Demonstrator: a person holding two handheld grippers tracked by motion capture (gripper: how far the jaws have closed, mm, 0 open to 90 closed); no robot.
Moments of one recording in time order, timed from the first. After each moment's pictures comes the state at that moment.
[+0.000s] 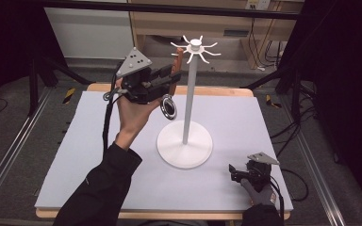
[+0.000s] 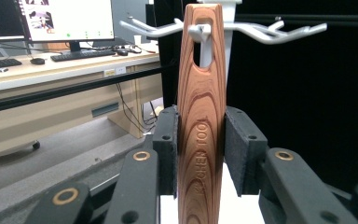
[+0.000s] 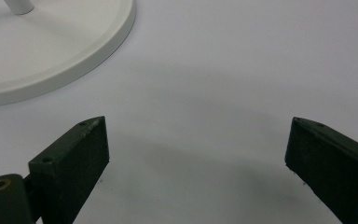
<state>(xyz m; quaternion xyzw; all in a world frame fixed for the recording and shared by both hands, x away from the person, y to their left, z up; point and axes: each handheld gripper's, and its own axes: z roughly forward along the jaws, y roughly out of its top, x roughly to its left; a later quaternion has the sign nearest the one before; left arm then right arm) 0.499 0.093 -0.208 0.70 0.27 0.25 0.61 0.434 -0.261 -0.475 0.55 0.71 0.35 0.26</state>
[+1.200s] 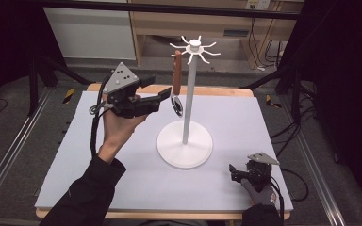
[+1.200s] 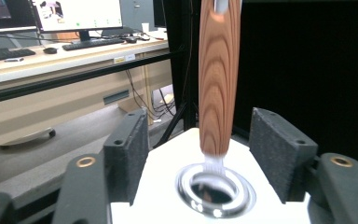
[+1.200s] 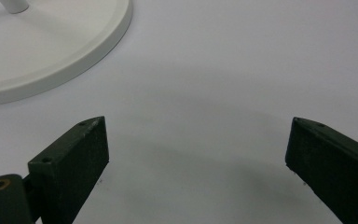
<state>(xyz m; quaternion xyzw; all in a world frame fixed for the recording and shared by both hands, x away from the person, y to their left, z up) 0.479 0.127 -0.230 0.71 0.27 0.26 0.59 0.434 -0.261 -0.475 0.55 0.71 0.34 0.26</state>
